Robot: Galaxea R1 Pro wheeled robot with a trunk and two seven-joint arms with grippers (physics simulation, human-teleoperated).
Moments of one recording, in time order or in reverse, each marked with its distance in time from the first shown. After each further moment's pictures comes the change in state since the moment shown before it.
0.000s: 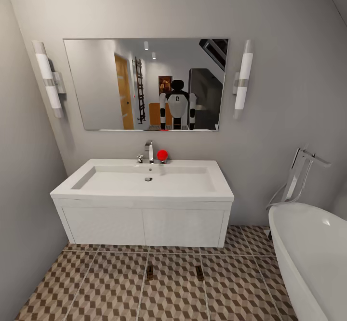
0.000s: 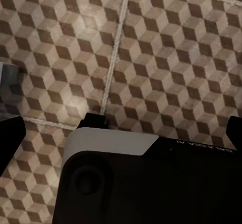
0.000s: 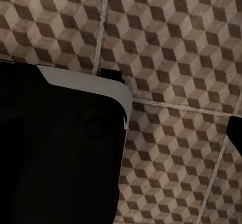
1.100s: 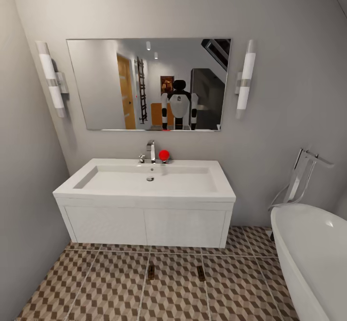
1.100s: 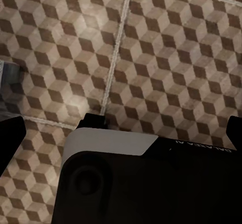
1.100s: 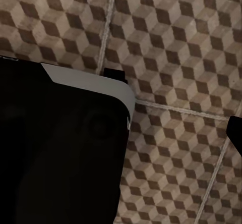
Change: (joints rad) left arm 0.000 -0.001 0.000 0.000 0.000 -0.001 0.000; right arm 0.000 0.009 -0.004 0.000 0.027 0.004 -0.002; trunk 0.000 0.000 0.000
